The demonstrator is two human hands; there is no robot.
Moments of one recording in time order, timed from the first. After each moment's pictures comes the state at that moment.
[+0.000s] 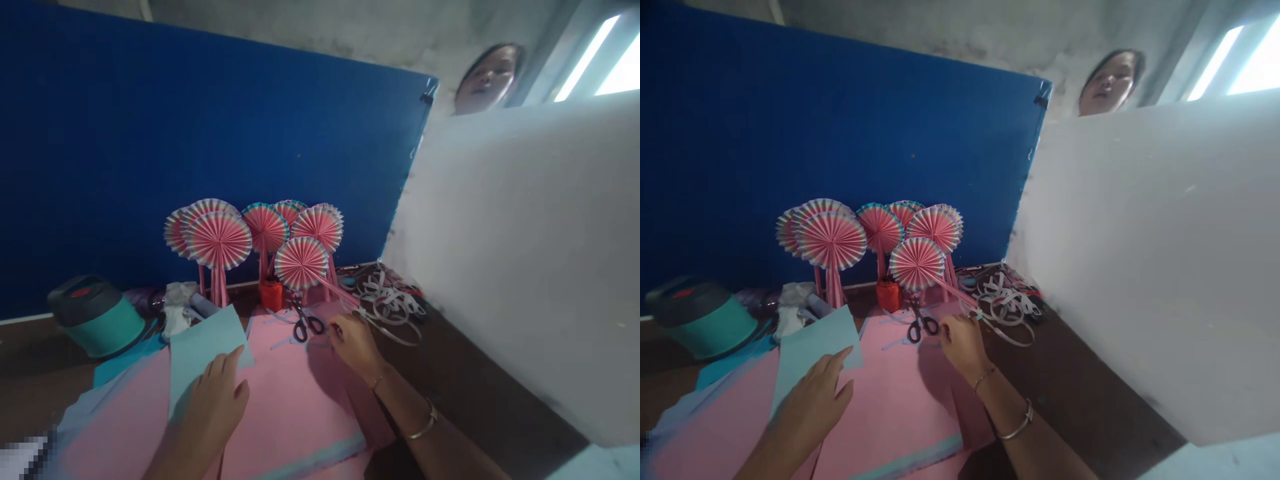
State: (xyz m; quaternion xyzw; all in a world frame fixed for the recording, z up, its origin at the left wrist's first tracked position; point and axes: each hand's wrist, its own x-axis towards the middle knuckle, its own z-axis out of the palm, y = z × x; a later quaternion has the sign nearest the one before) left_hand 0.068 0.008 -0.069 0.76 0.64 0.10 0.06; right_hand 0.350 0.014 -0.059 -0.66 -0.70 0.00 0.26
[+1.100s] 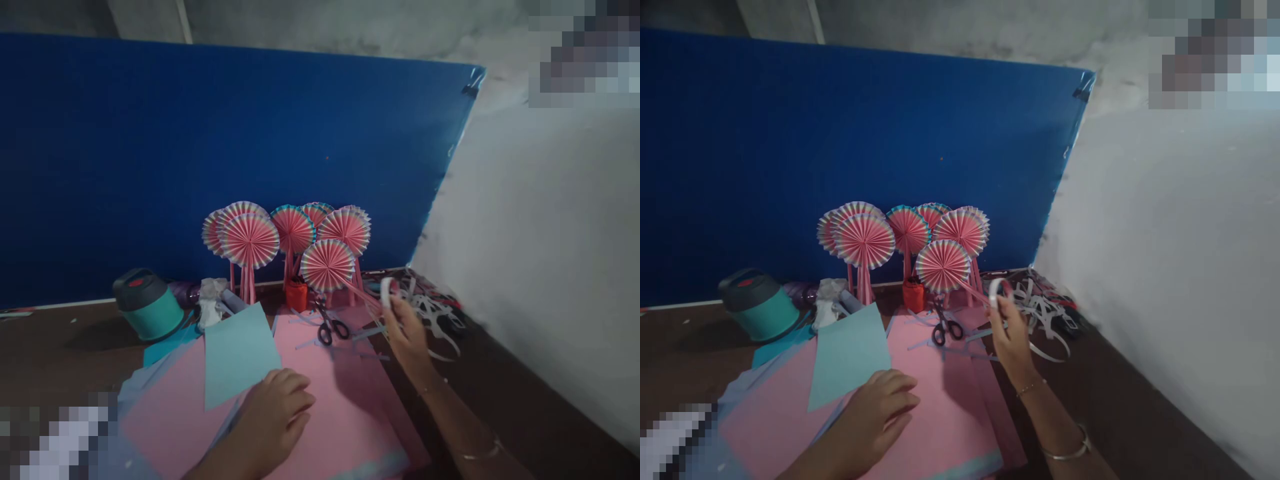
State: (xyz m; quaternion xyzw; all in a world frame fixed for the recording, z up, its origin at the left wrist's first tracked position) left_hand 0.087 -0.019 -0.061 0.90 0.35 0.19 0.17; right_hand 0.372 0.016 -0.043 -0.59 -0.56 0.06 0.58
